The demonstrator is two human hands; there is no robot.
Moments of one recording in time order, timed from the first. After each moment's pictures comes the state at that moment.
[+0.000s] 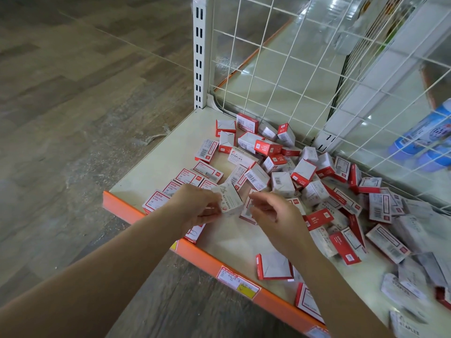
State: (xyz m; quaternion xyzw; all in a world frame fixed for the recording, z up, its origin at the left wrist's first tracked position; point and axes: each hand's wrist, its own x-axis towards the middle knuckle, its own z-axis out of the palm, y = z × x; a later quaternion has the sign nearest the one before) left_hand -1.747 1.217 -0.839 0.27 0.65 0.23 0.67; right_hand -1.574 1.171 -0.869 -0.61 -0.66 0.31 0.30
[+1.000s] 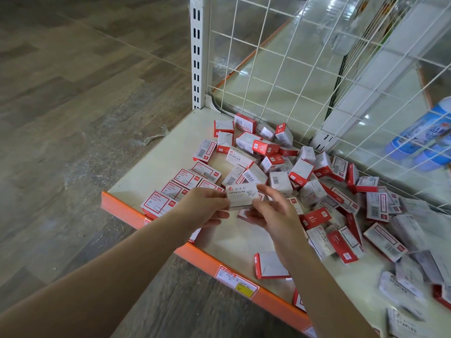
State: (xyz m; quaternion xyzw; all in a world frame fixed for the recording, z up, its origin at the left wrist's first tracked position) left_hand -1.739 1.209 -0.847 0.38 0.62 0.22 0.65; right_hand -1.591 1.171 -0.859 -0.61 -0.34 0.55 0.46
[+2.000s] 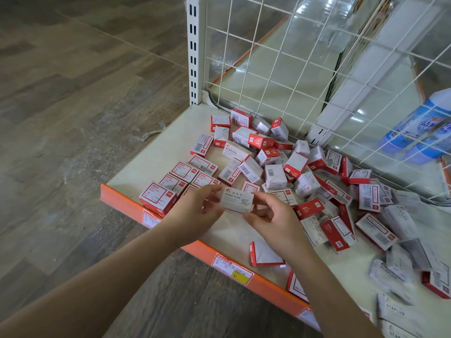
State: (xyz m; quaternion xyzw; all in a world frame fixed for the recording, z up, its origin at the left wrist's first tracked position) left_hand -1.750 1.177 -0.855 0.67 0.57 0.18 0.44; right_hand -1.577 1.147 -0.853 -0.66 -0.57 0.40 0.27
